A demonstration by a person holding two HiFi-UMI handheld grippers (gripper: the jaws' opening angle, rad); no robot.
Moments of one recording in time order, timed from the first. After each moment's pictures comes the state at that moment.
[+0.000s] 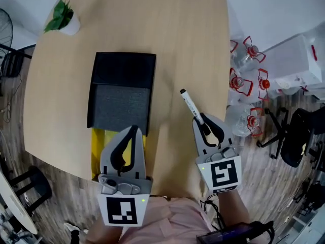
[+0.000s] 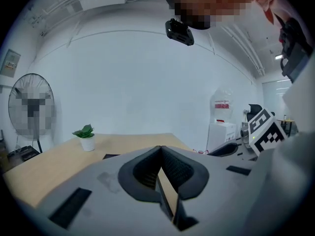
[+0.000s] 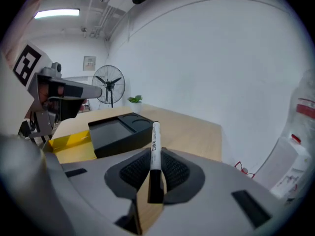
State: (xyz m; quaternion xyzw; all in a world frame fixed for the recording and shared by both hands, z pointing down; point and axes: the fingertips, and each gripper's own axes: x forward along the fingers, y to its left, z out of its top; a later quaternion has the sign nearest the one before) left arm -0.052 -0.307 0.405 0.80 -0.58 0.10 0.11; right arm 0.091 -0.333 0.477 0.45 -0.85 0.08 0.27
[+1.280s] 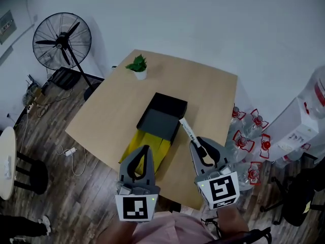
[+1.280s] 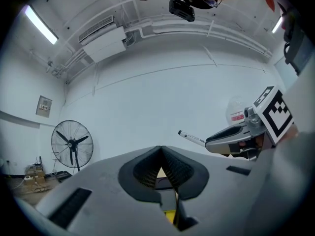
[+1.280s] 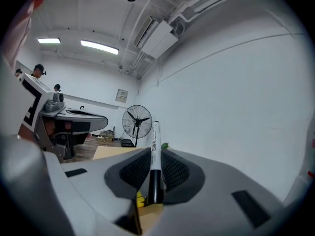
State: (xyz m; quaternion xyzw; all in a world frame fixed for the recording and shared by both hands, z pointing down) left arm -0.059 -0.128 0.238 0.70 -0.71 0.03 -0.05; right arm 0.050 -0.193 0.265 0.34 -0.93 -0.07 0.10
